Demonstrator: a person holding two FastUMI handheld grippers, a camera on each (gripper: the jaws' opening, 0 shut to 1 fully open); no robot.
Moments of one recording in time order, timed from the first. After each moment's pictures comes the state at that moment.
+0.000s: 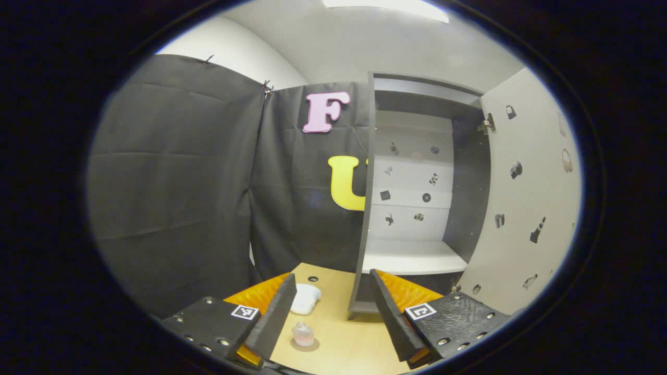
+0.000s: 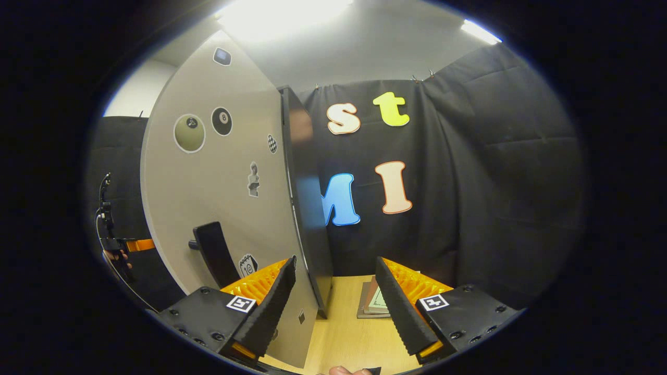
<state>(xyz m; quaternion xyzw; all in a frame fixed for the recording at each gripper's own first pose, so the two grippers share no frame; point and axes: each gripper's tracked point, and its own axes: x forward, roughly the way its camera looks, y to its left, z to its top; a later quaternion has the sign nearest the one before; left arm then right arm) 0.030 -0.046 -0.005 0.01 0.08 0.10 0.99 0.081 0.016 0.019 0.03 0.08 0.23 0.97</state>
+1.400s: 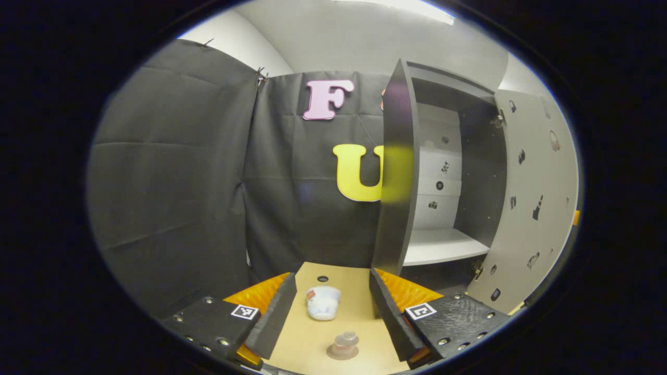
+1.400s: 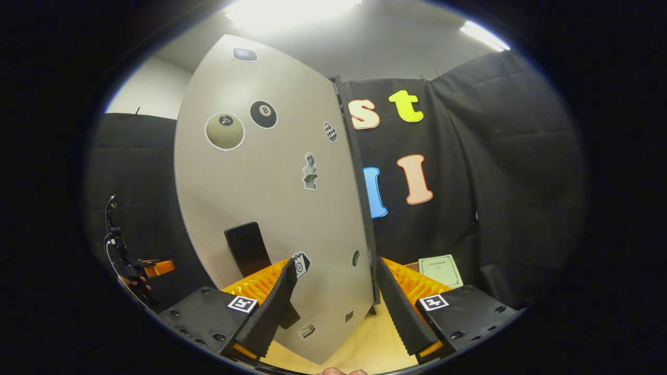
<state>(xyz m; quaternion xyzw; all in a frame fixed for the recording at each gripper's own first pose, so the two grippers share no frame) 0.077 0.094 -0.046 0.01 0.10 0.03 0.99 0.008 0.199 0.013 0.07 0.09 0.21 0.97</state>
